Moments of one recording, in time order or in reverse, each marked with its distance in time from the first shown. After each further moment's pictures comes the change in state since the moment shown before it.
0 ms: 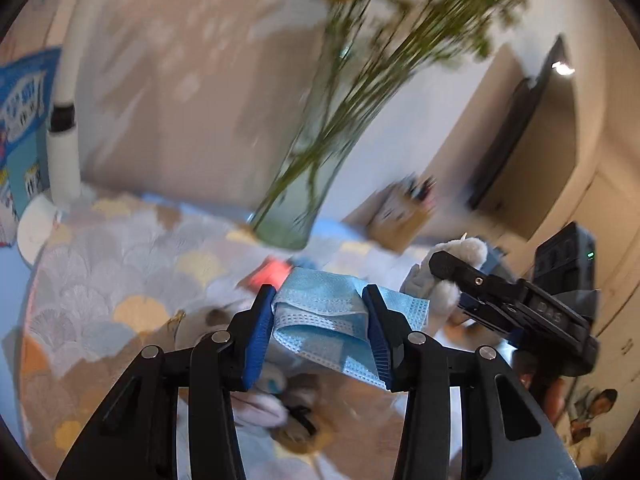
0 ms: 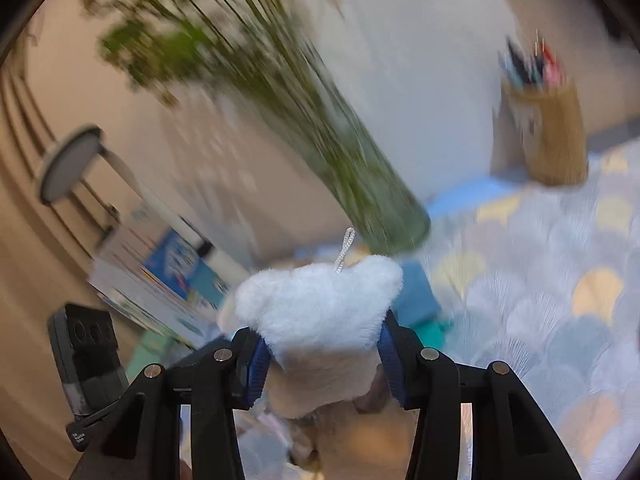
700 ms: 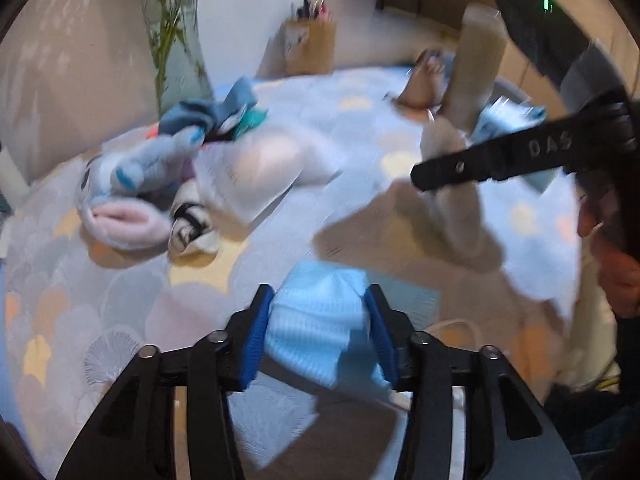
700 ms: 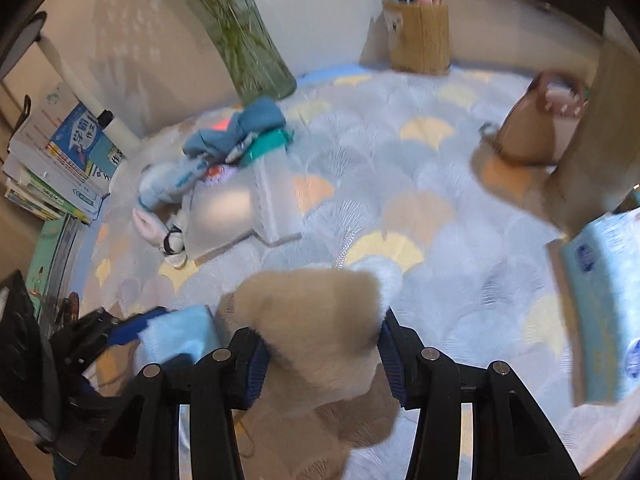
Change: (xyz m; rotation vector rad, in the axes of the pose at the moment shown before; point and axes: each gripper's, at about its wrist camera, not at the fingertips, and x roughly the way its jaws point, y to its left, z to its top) left arm 0.031 -0.077 -0.160 0.480 0.380 0.088; right arm -0.052 -0.033 -0.094 -0.029 0.433 -0.456
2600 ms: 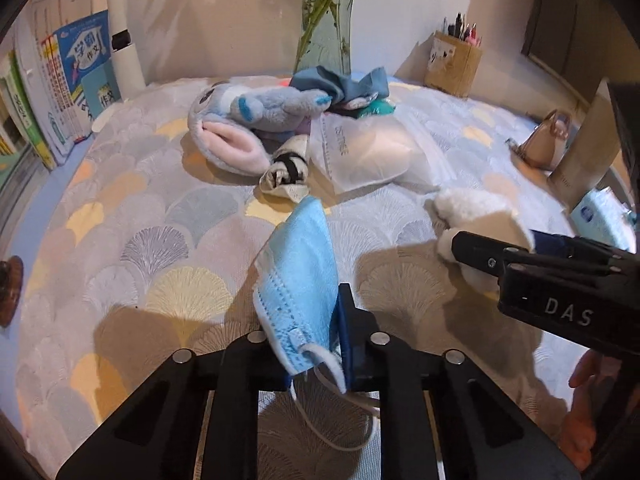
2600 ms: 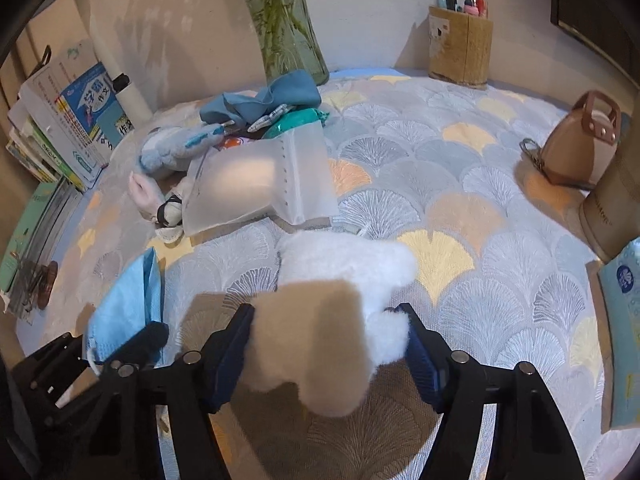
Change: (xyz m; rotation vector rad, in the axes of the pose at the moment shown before) left arm -0.013 -0.004 -0.014 -0.455 -0.013 0.295; right arm 0.023 0.027 -0.019 -0.158 -0.091 -0.034
